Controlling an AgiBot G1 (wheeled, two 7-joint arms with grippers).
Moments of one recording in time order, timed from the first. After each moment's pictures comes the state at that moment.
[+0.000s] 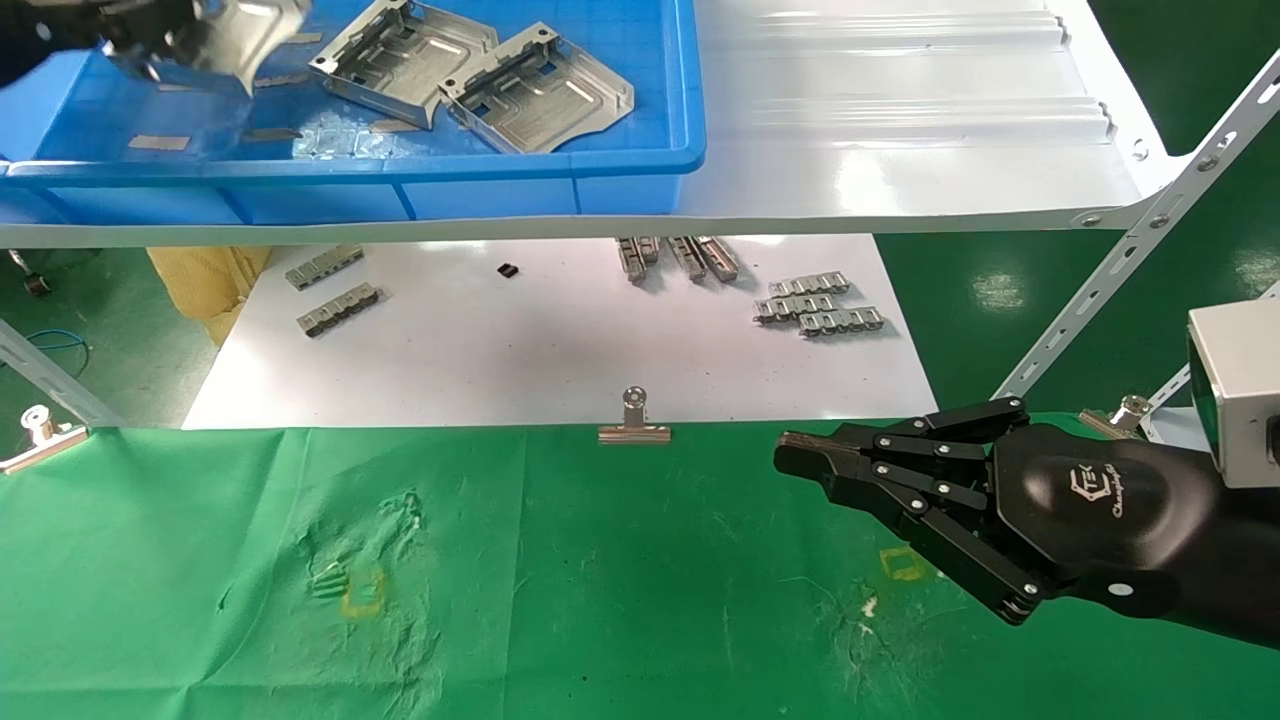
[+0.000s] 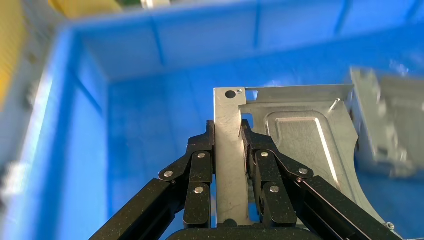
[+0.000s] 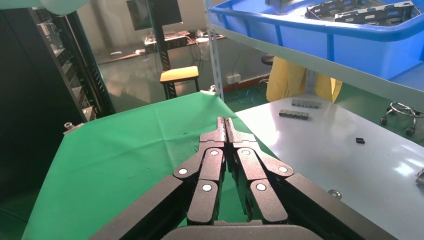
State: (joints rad) left arm -1.88 0.85 0.59 -0.61 1.50 0.78 -0.65; right arm 1.04 -0.54 -0.38 1.19 -0.61 -1.39 0.11
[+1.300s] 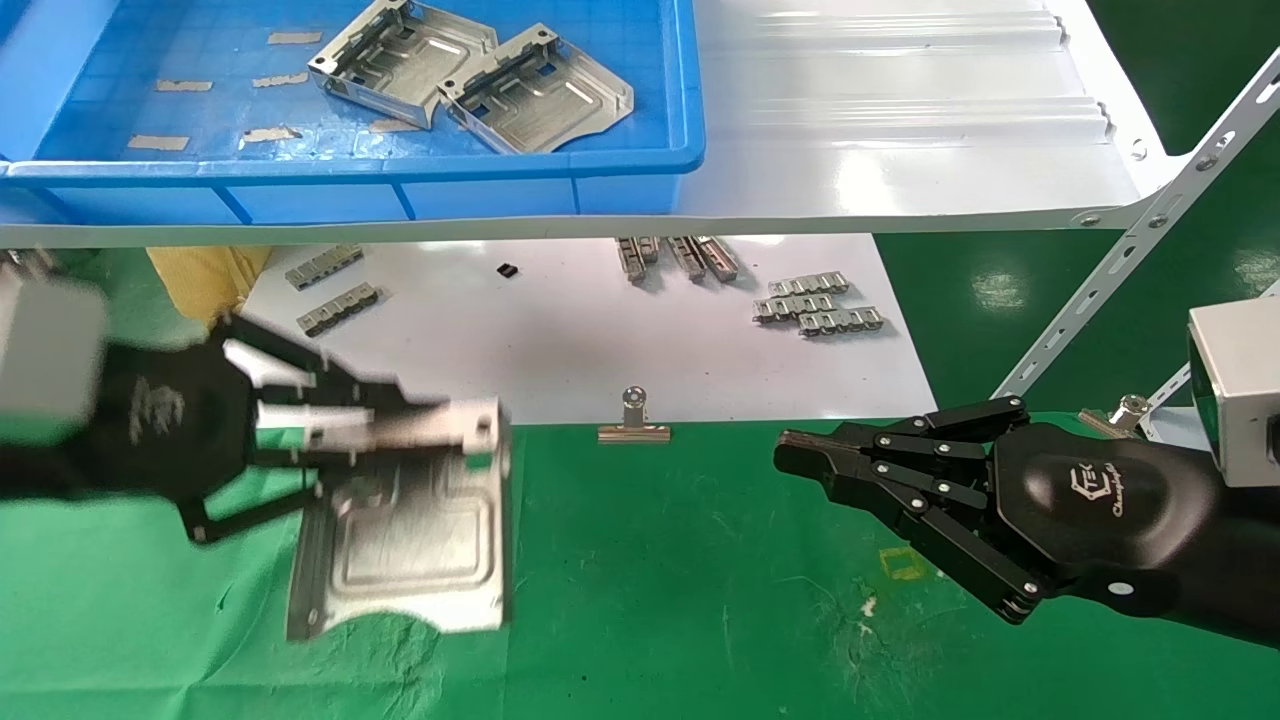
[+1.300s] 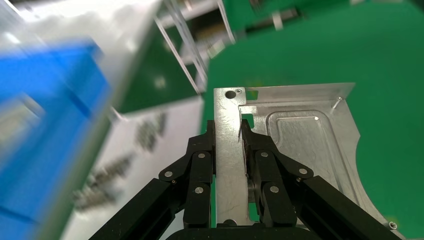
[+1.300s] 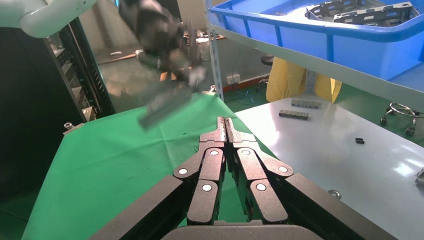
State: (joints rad) left arm -1.56 0.64 0.55 -0.98 1.04 1.56 0.11; right arm 1.04 -0.54 -0.38 1.19 -0.61 -1.39 0.11
